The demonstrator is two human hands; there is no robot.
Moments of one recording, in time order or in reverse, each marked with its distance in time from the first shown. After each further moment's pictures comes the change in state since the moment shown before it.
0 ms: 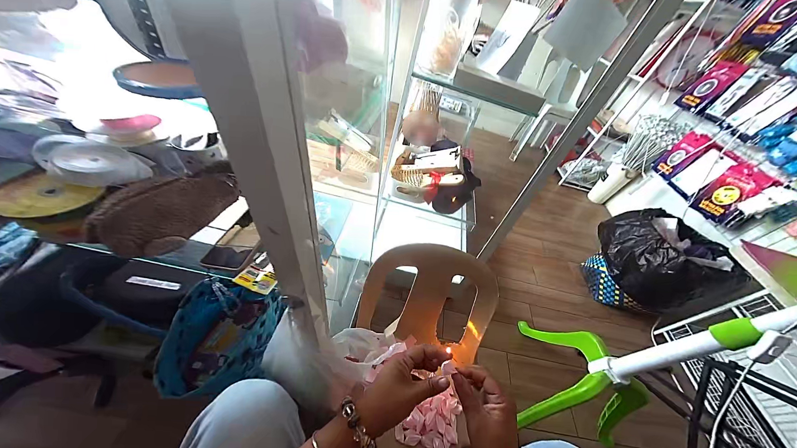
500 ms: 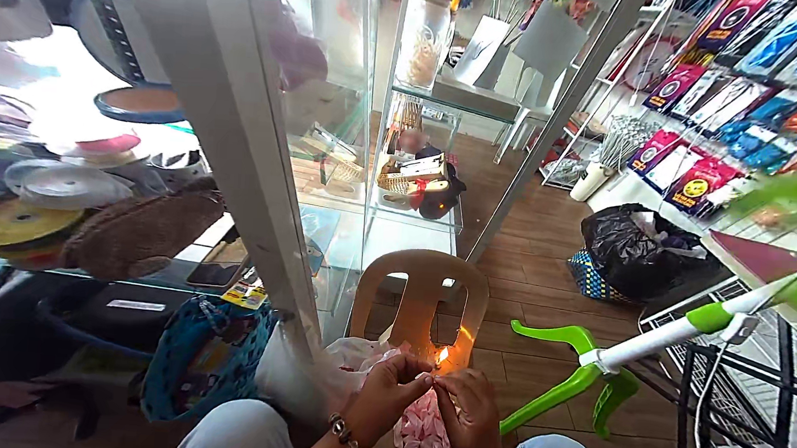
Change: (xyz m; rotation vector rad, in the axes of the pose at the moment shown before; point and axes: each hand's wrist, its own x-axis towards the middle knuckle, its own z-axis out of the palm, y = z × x) left_hand -0.008 0.001 0.000 -0.049 0.147 -0.116; right_hand -0.006 0.015 0.007 -0.538 0.015 -0.420
